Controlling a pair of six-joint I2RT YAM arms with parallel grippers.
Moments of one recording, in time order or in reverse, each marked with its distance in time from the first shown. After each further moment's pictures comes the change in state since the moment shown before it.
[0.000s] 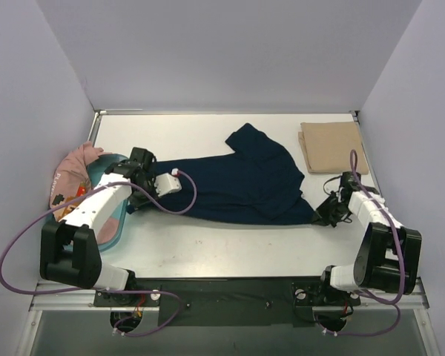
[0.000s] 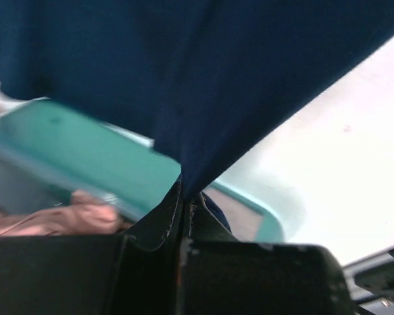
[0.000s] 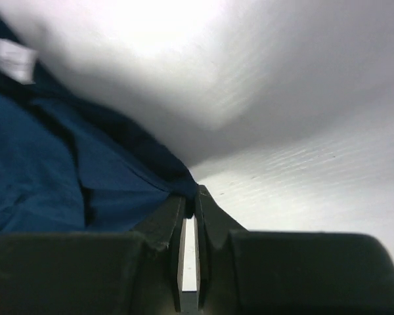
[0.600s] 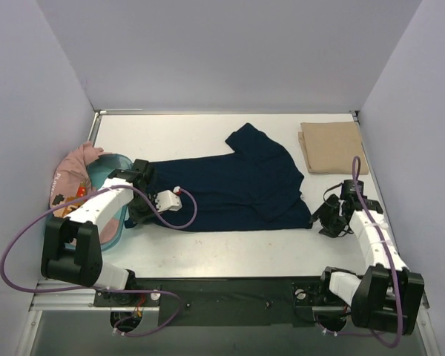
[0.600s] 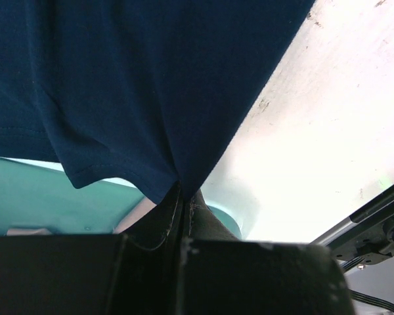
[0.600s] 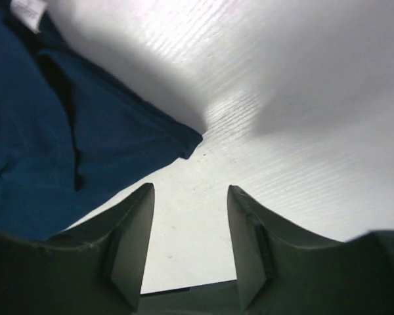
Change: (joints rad) left arm 0.006 0.016 -0.062 -0.063 0.071 0.082; right arm 0.027 -0.233 -0.021 -0.126 0.079 -0.041
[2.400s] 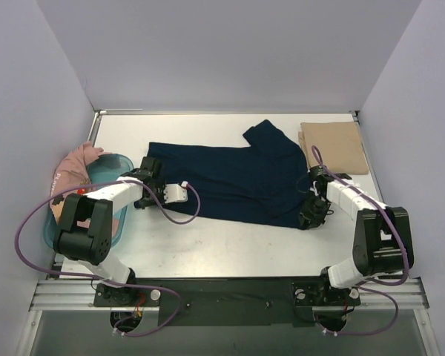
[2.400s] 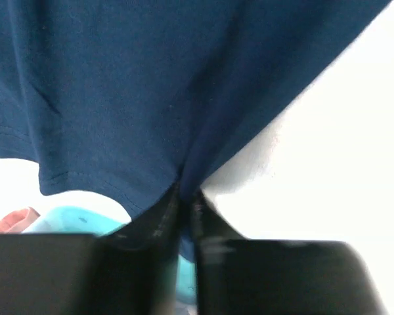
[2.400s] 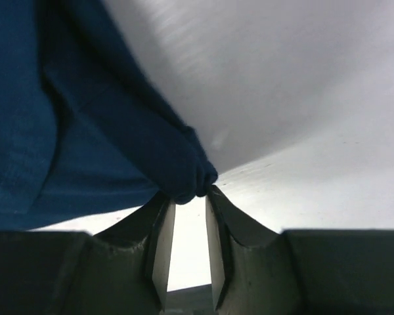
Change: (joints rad) left arm -0.013 0.174 -0.046 0.476 -0.073 0.142; right arm 0.270 0.365 0.187 -0.040 0.169 0.001
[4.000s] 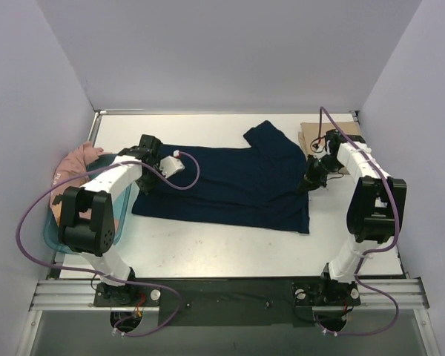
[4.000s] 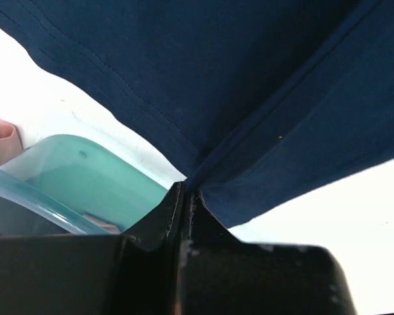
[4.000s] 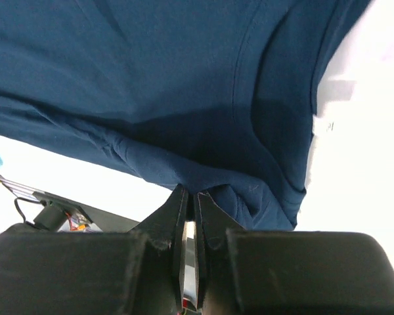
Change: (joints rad) left arm 0.021 0.067 0.295 -0.256 -0.061 -0.411; right arm -0.158 0.283 0.504 -0.216 -0.457 -0.344
